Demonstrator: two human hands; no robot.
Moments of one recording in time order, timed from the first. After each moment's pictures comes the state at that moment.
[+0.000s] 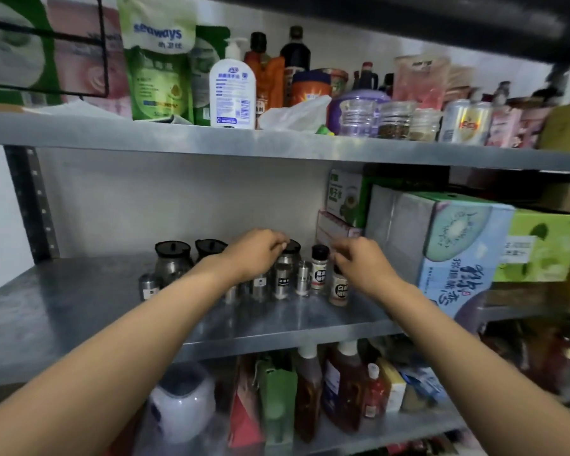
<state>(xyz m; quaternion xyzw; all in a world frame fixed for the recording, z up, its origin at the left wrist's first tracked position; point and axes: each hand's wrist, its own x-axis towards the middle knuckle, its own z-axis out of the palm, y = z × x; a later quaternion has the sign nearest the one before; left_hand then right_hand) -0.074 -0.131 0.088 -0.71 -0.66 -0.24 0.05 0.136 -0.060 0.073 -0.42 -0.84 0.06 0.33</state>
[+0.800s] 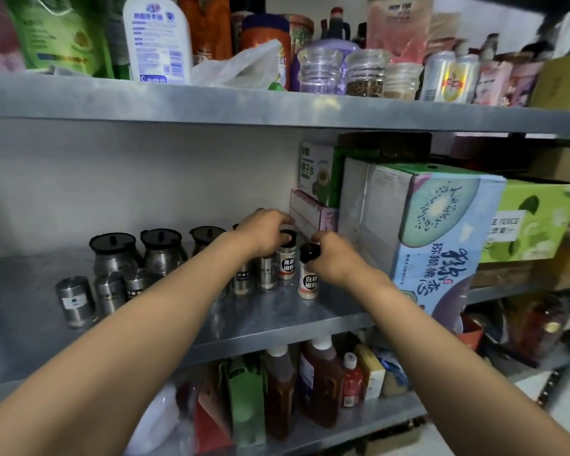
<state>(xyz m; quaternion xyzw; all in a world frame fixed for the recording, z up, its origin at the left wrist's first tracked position) -0.023 -0.007 0.074 -0.69 -0.70 -0.19 0.02 0.140 0.011 0.041 -0.50 -0.82 0.14 0.26</state>
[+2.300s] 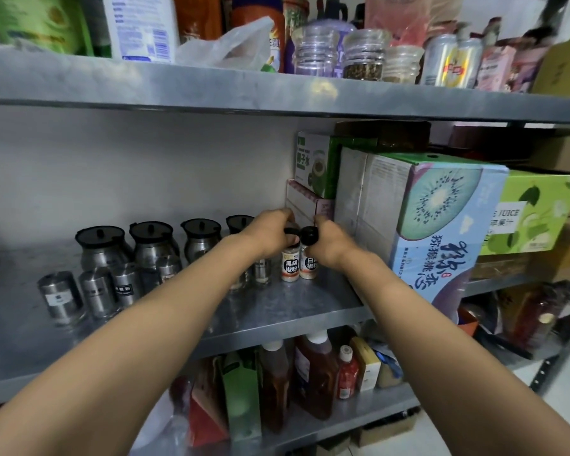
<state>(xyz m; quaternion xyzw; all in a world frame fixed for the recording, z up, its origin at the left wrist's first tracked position) -0.005 0.002 0.057 -0.69 -0.68 -0.25 -0.04 0.134 0.044 0.039 -0.52 -0.80 0.17 0.25</state>
